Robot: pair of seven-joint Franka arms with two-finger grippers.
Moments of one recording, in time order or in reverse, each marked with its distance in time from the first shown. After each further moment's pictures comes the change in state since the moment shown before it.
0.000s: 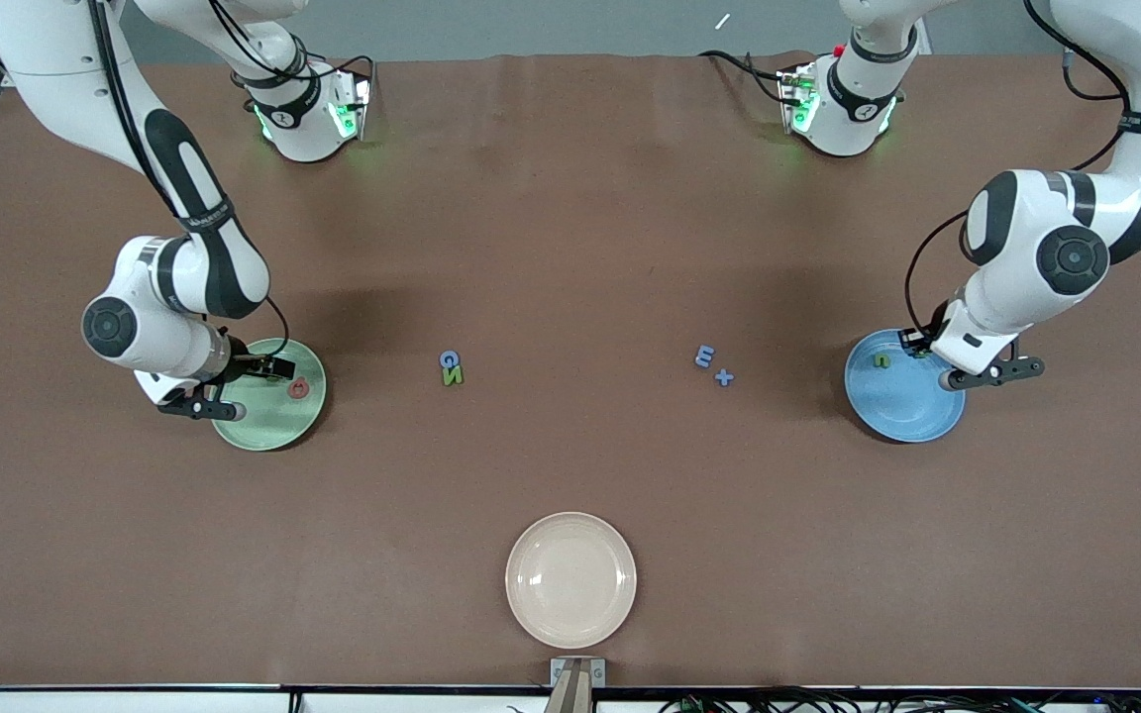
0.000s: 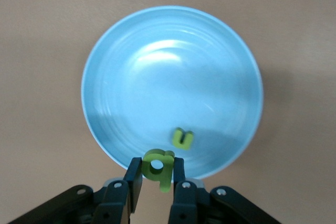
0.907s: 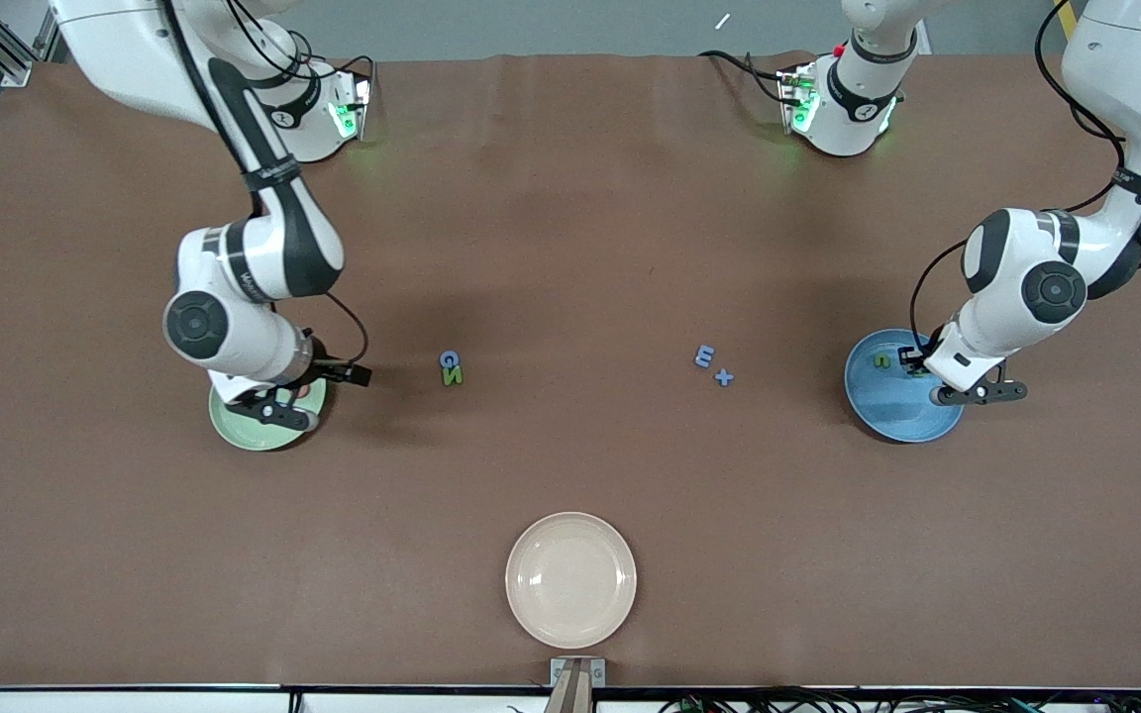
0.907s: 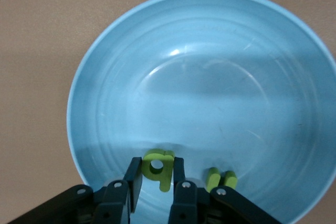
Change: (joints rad) left arm 0.071 0.176 0.003 0.001 0.170 0.164 0.026; right arm 0.259 -0.037 0.042 0.156 0.008 -0.133 0.425
